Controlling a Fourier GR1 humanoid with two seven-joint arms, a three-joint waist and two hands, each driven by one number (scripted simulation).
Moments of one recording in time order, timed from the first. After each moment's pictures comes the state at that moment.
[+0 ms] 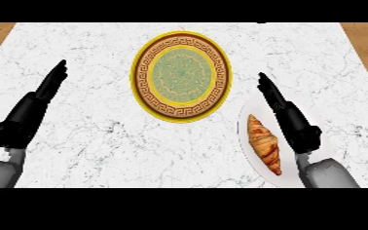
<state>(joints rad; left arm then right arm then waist) -0.14 0.61 -0.17 -1.49 0.12 0.09 -0.09 -0.17 -0.37 0.33 -1.45 -0.19 -0.11 -0.13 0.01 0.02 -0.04</state>
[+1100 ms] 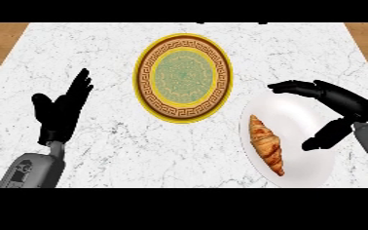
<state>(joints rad) -0.18 0.37 -0.14 -1.37 0.23 0.17 0.10 -0.43 -0.74 0.38 -1.17 0.13 0.41 -0.69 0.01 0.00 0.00</state>
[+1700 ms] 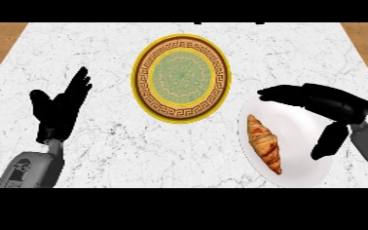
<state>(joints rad) -0.18 0.35 -0.10 -1.38 0.21 0.15 0.14 -0.44 -0.77 0.43 -1.32 0.34 0.49 -0.55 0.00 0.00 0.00</state>
